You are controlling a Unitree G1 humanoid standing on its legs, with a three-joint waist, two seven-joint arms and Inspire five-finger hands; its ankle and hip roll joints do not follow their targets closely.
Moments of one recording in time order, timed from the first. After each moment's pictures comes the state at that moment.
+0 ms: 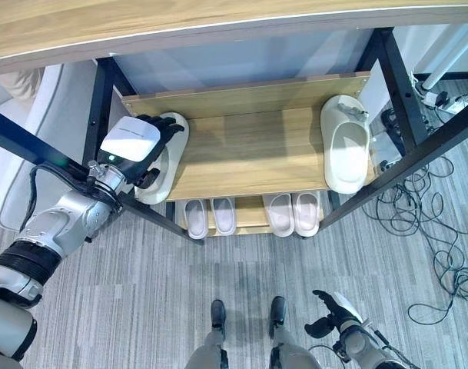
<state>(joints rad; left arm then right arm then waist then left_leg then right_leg) -0.73 1.03 -0.62 0.47 0.55 -0.22 0.33 -0.16 -0.38 0.41 1.08 -0.22 -0.14 -0.20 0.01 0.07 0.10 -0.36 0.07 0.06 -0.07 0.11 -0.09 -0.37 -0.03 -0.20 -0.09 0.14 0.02</state>
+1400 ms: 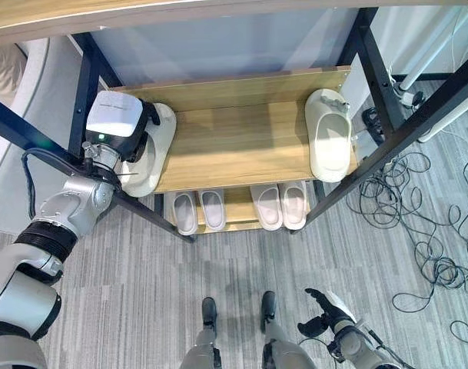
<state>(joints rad) -0.89 0.91 -0.65 0.63 0.53 -0.08 0.43 -0.12 -0.37 0.42 1.01 -0.22 -0.14 -0.19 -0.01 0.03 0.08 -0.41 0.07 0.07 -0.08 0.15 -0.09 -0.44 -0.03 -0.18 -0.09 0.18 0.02</state>
